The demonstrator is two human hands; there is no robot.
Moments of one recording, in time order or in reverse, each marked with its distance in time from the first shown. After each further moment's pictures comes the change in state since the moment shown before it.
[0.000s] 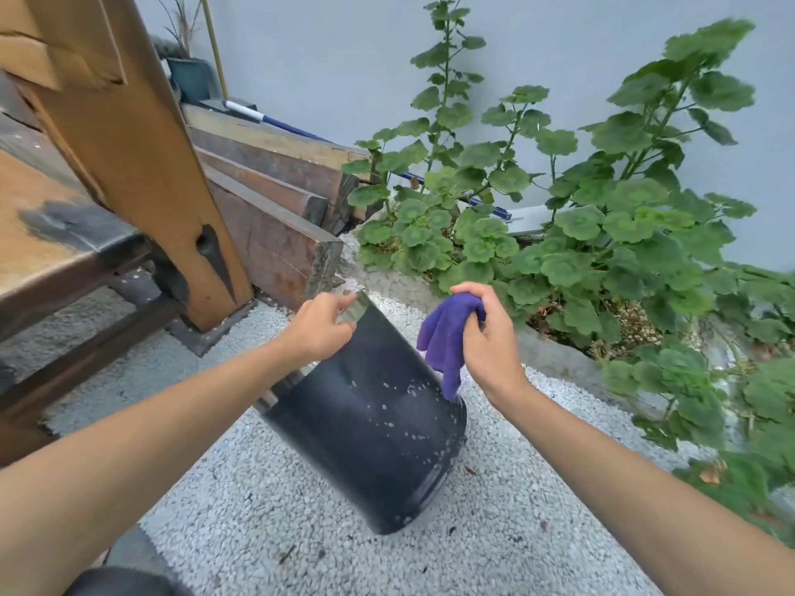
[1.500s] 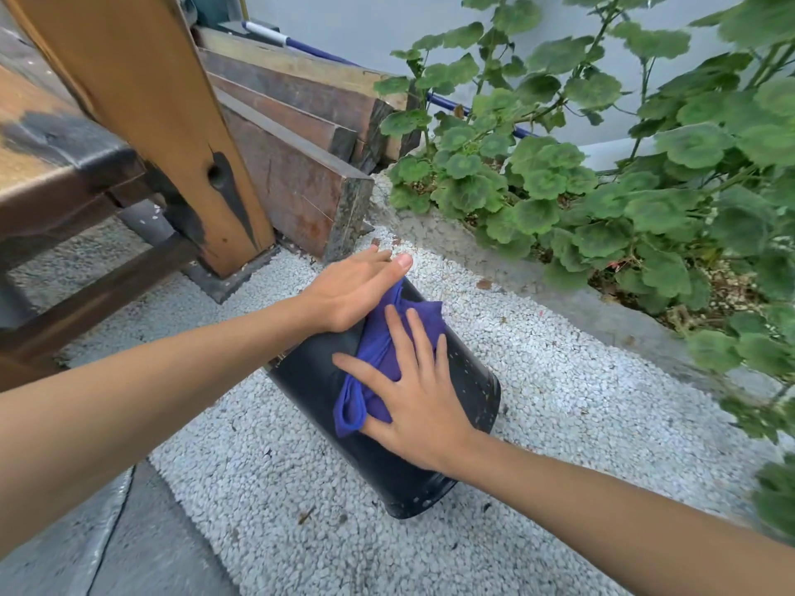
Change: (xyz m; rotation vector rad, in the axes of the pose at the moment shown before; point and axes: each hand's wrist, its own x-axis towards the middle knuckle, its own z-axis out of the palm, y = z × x) left_hand 0.016 -0.028 0.029 0.204 -0.134 0.115; right_hand -0.085 0.096 0.098 -0.924 -0.539 -0.502
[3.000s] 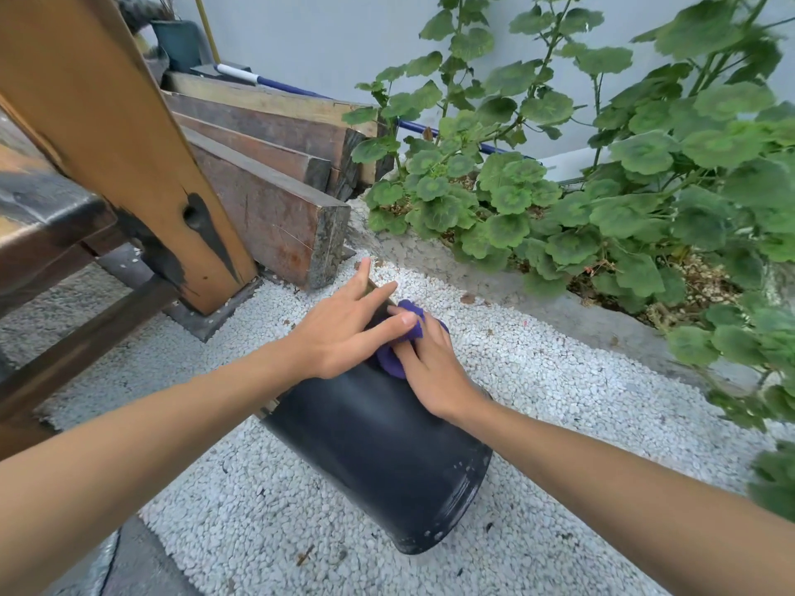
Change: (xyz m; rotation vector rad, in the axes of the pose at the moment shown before) left_hand -0.007 0.008 0.007 0.101 0.010 0.109; right_hand 0.043 0.060 -0.004 0.636 0.072 0.389
